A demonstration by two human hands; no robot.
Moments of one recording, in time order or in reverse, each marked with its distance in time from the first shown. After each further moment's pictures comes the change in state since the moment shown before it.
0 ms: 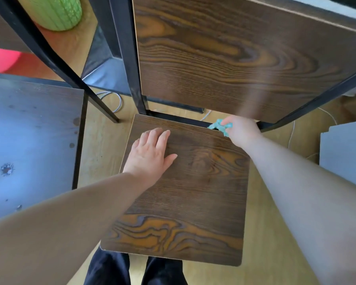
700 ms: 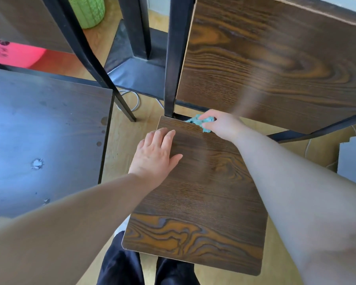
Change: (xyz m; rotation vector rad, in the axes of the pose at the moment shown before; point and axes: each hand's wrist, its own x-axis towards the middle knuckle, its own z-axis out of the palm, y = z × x) left_hand -0.011 -0.048 -0.009 -0.020 0.014 -0.059; right_hand 0.010 -0.109 0.011 0.120 -0.237 -0.167
